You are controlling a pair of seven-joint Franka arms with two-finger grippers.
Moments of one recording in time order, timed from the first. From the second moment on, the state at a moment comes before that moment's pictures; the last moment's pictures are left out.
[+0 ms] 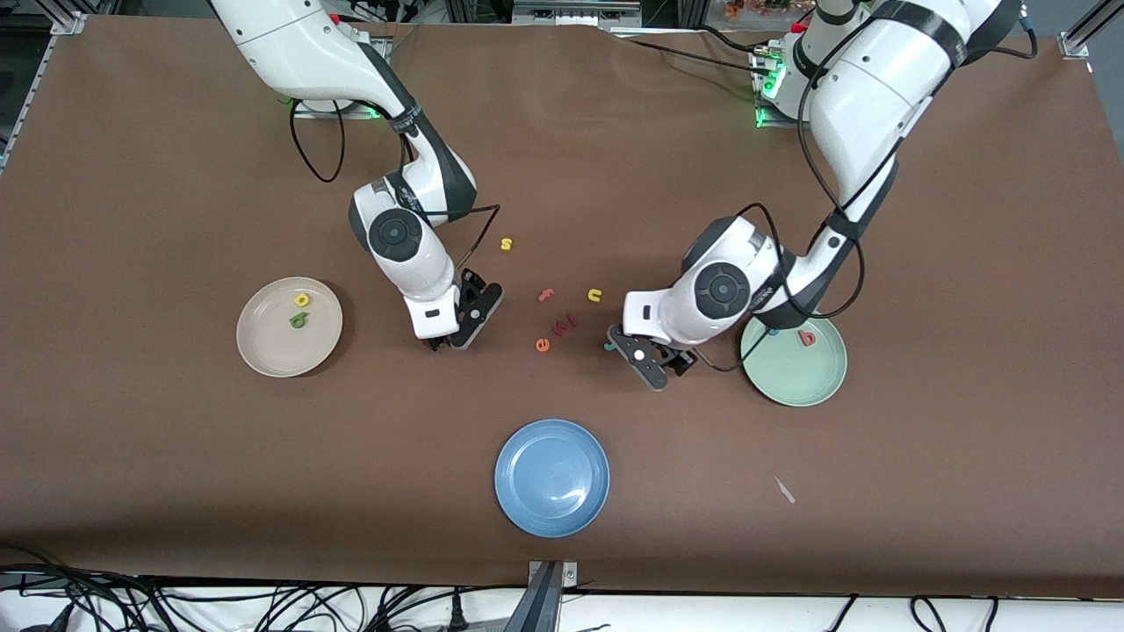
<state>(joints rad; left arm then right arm) -0.14 0.80 -0.46 -1.58 0.22 2.30 0.25 0.51 0.60 0.03 -1.87 0.02 2.54 -0.48</state>
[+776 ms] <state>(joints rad) -0.20 0.86 -0.45 -1.57 0.33 2.40 0.25 0.52 0.65 0.03 -1.86 0.02 2.59 -0.49</state>
